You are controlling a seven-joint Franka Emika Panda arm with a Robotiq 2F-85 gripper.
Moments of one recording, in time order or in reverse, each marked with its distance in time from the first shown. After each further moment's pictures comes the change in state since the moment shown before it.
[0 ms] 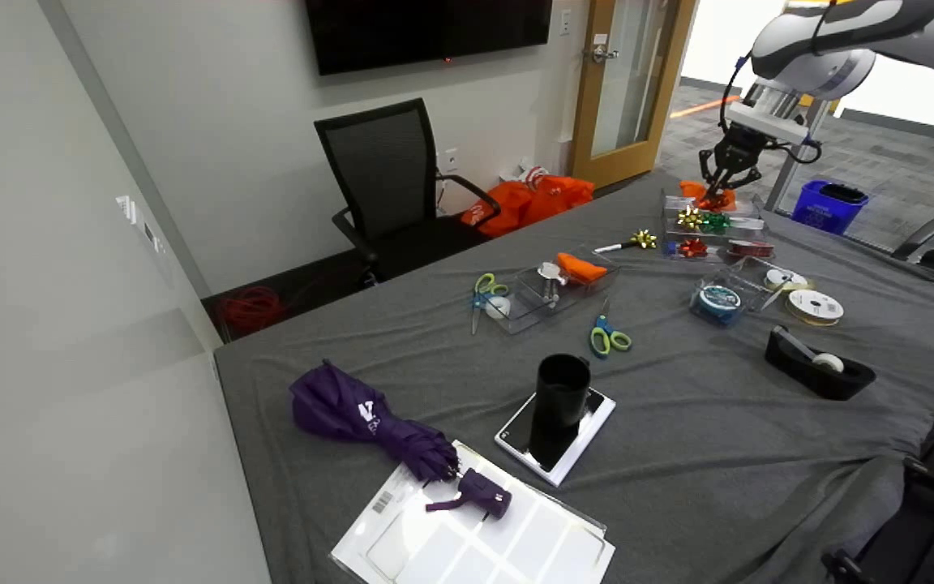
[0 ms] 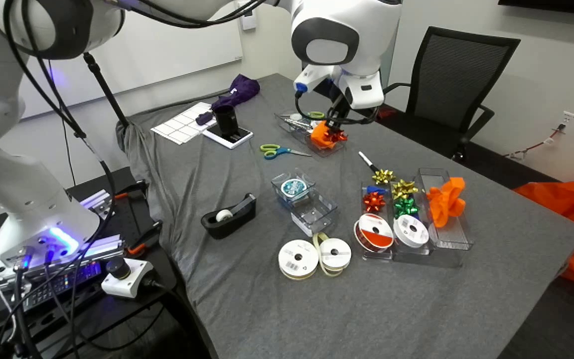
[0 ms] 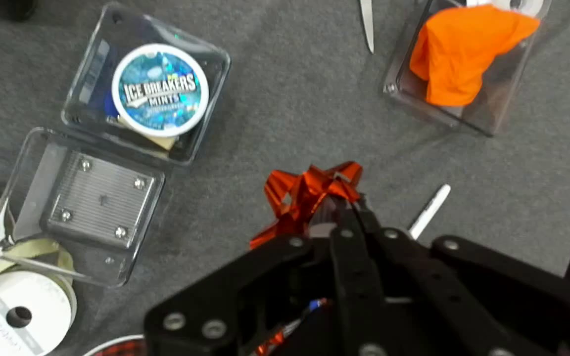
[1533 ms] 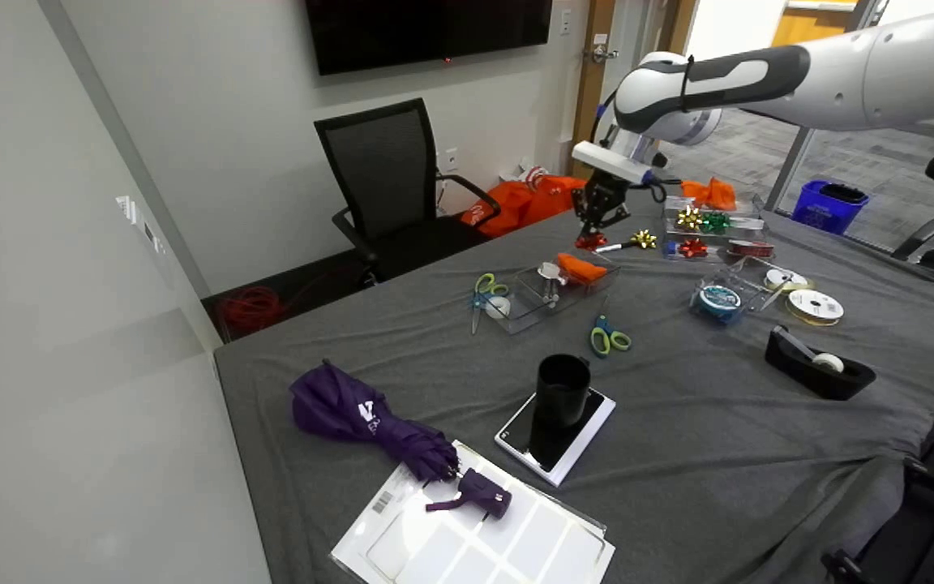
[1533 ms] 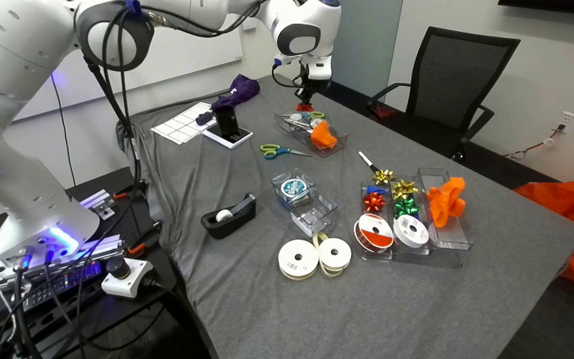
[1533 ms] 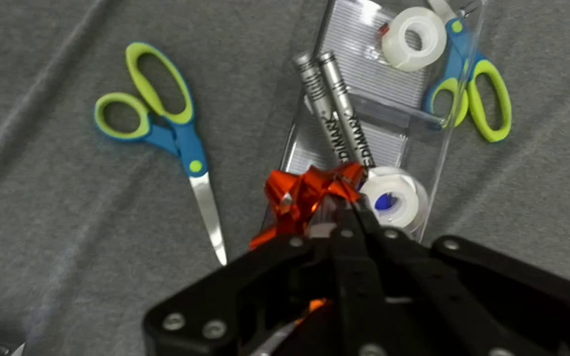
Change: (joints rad) arm 0.287 0.159 0.138 0.142 -0.102 0.109 0.498
